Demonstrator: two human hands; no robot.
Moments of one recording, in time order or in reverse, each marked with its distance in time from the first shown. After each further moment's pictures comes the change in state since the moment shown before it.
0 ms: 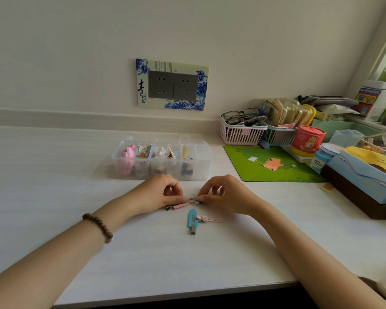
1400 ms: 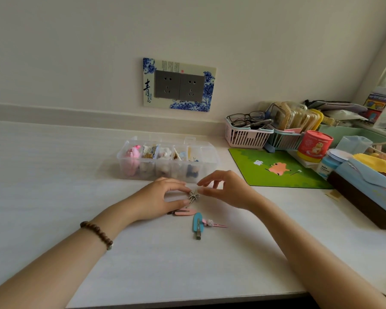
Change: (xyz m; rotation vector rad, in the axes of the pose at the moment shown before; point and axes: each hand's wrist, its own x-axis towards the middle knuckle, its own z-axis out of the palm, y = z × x) left_hand -0.007 -0.015 0.001 0.017 -0.007 0.020; right_hand 0.019 -0.009 -0.003 -0.098 0.041 -0.020
